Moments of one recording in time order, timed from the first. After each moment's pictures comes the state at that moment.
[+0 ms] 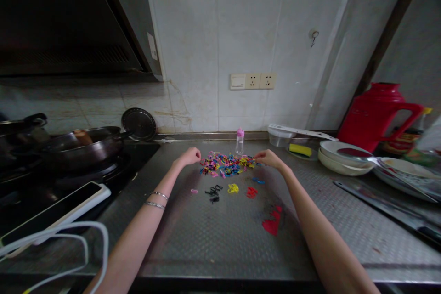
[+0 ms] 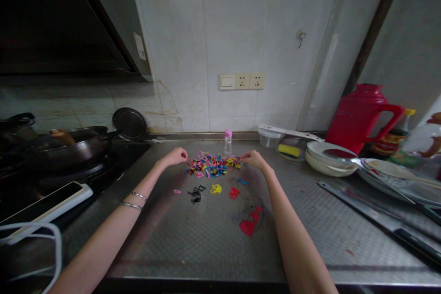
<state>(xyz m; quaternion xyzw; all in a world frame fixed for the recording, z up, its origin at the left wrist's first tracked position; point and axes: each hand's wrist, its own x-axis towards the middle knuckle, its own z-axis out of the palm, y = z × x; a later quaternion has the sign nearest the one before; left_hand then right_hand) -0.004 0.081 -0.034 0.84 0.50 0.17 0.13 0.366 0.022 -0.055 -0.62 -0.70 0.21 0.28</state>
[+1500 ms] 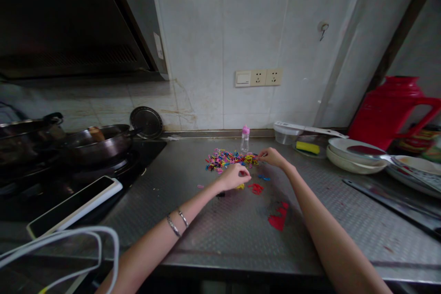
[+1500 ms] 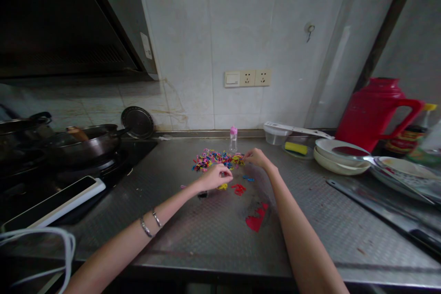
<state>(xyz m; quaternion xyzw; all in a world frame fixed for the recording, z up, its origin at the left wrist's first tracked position) 0.119 -0.043 -0.049 0.89 0.30 0.26 0.21 0.359 0.027 -0.061 -0.61 -0.74 0.14 0.26</state>
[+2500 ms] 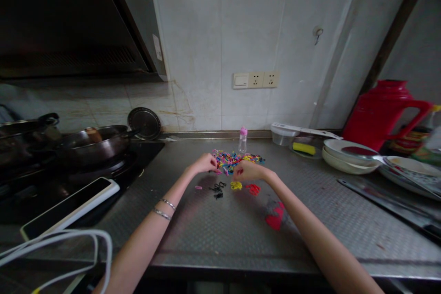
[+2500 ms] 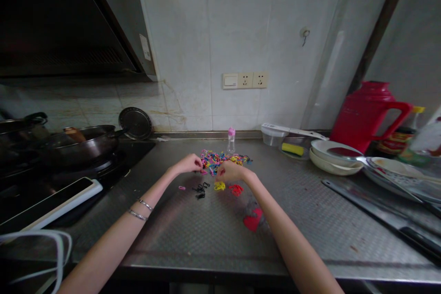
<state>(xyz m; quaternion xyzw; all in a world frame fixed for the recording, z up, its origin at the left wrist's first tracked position) 0.038 0.028 -0.039 0.87 0.41 0.15 0.22 0.259 -0.036 -0.028 -0.41 -0.87 0.24 0.13</state>
